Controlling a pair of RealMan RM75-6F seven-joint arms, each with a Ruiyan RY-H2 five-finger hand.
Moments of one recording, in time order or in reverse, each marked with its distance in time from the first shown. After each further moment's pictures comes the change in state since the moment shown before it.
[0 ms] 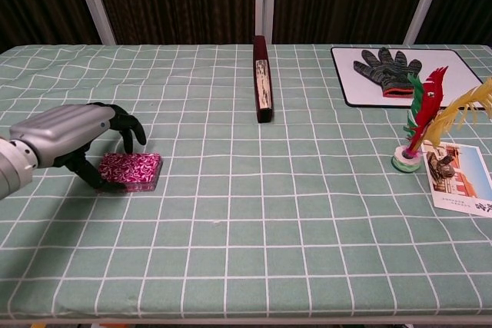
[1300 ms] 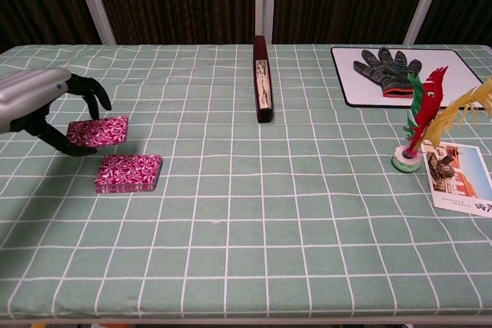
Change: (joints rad) left arm 0.028 0.086 -0.039 0.024 0.026 0.068 -0.132; right arm 0.000 -0.005 0.000 -0.015 0.010 -0.006 -0.038
